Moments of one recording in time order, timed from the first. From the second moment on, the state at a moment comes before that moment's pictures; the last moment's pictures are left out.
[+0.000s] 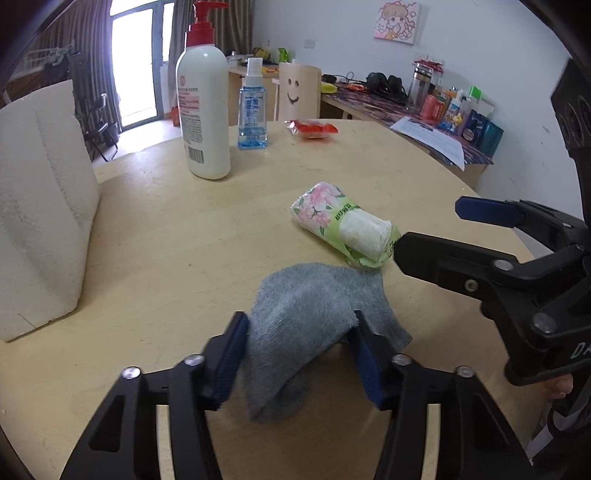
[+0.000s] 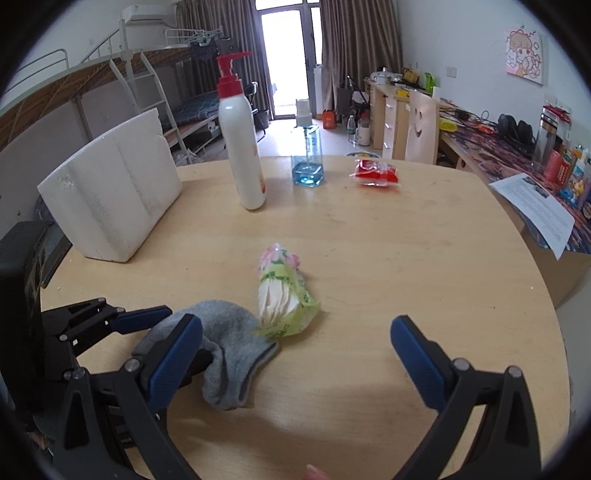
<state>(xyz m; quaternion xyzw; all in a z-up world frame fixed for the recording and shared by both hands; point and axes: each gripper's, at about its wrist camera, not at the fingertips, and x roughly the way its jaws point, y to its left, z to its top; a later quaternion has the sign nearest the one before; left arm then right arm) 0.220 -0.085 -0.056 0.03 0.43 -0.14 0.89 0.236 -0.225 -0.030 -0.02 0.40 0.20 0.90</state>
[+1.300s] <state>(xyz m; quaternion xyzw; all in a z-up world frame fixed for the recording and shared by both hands) 0.210 -0.044 -0.043 -0.01 0.41 -0.15 0.90 0.282 -0.187 -0.054 -0.07 0.45 0.20 0.87</state>
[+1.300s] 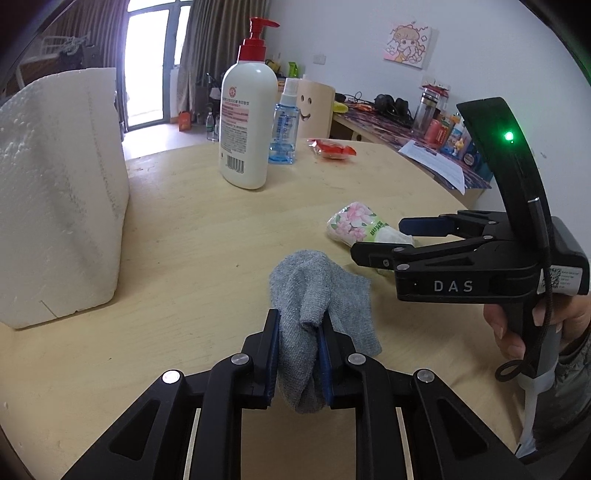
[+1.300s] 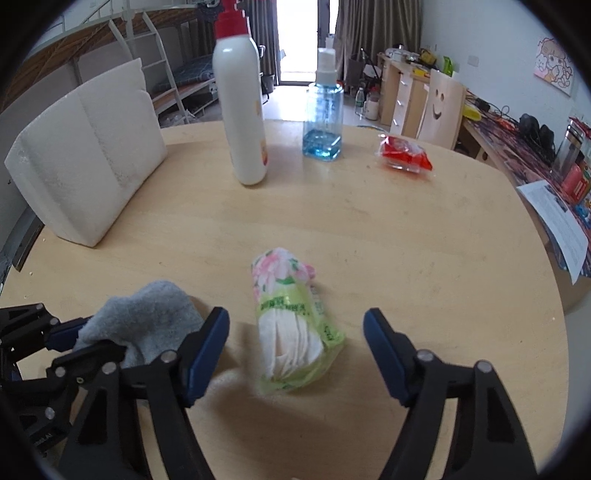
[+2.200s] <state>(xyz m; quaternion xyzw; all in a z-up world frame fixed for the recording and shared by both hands) 0.198 -0.036 -0.033 -0.01 0.39 -0.14 0.91 0.263 -0.181 -0.042 -0.08 0.43 0.21 0.87</state>
